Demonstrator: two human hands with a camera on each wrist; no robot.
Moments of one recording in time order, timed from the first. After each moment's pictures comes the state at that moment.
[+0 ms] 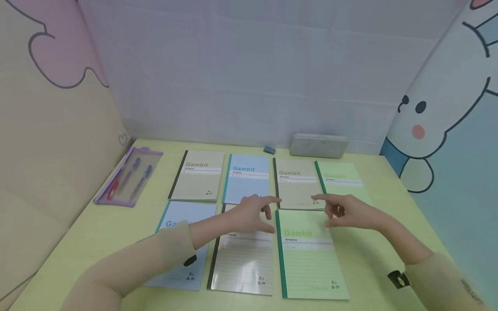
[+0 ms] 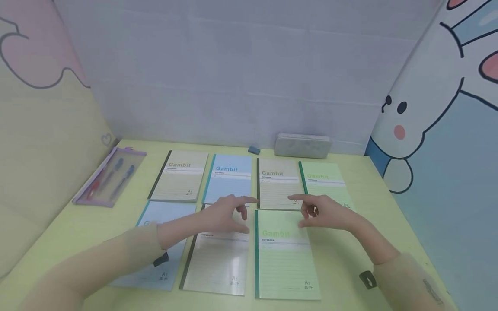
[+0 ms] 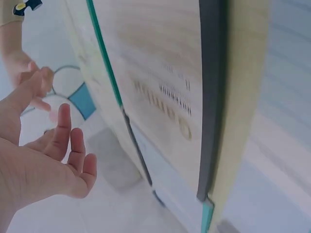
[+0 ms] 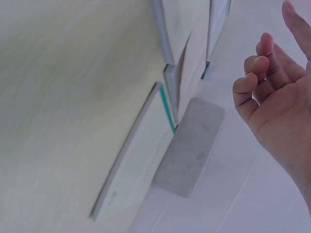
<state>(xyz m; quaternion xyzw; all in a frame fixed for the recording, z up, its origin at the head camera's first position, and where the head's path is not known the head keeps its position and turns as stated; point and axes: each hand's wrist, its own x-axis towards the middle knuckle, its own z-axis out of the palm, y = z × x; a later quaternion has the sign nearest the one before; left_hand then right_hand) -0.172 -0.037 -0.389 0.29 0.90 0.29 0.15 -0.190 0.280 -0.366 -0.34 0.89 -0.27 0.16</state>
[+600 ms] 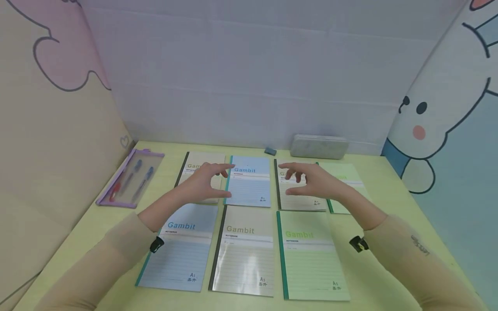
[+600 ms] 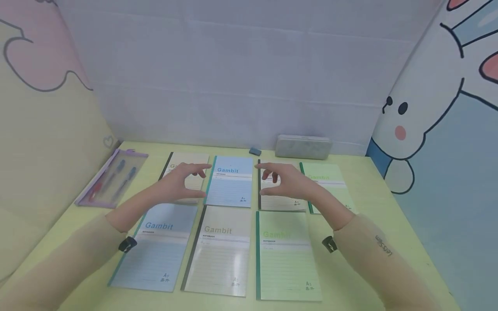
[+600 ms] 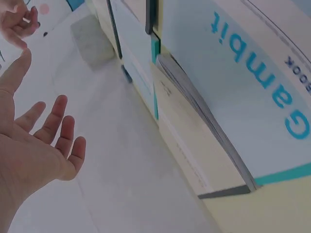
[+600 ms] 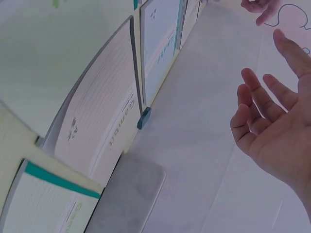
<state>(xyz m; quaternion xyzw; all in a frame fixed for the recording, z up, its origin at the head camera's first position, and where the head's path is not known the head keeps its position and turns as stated) -0.210 -0.152 -0.355 0.23 0.93 0.29 0.04 -0.232 0.189 -0.327 -0.38 0.89 -0.25 0.05</state>
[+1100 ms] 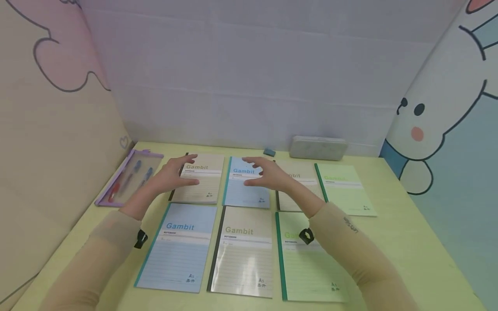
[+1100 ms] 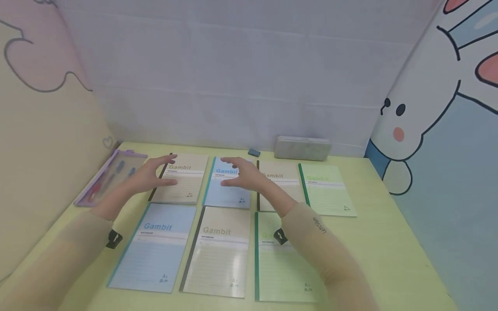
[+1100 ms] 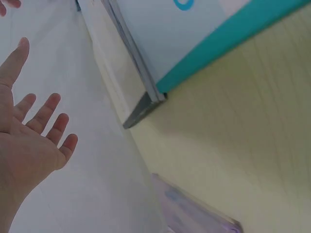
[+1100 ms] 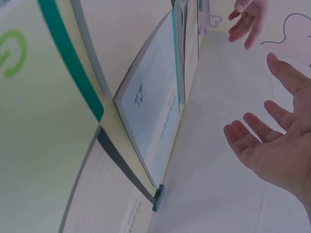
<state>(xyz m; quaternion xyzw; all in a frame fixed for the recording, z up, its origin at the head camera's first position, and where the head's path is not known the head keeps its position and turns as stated) -0.248 -0.243 -0.387 0.16 0.94 0.31 0.02 -0.267 0.092 -0.362 -0.32 0.88 -0.35 0.10</state>
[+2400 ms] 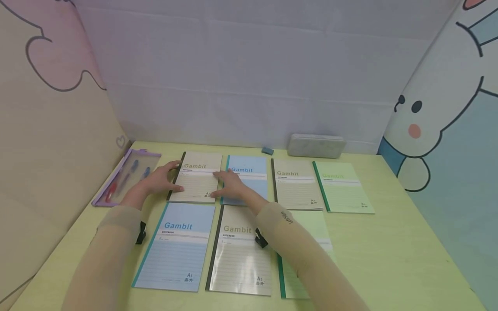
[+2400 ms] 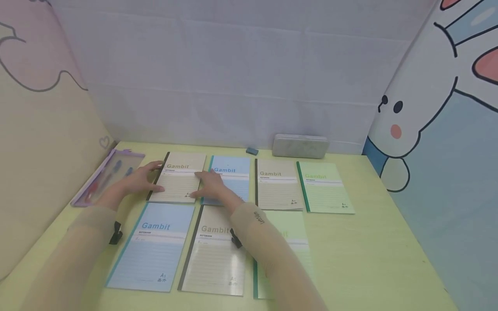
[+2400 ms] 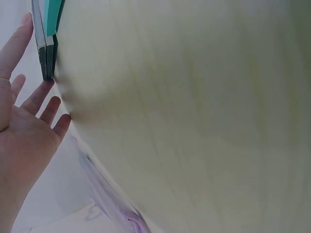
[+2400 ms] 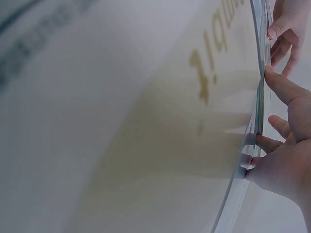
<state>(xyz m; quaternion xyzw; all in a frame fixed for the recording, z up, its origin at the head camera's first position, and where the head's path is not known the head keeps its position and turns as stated) -0.274 -0.288 -0.433 0.10 0.94 0.31 0.10 -0.288 -0.014 -0.440 -0.28 0.92 -0.24 0.15</state>
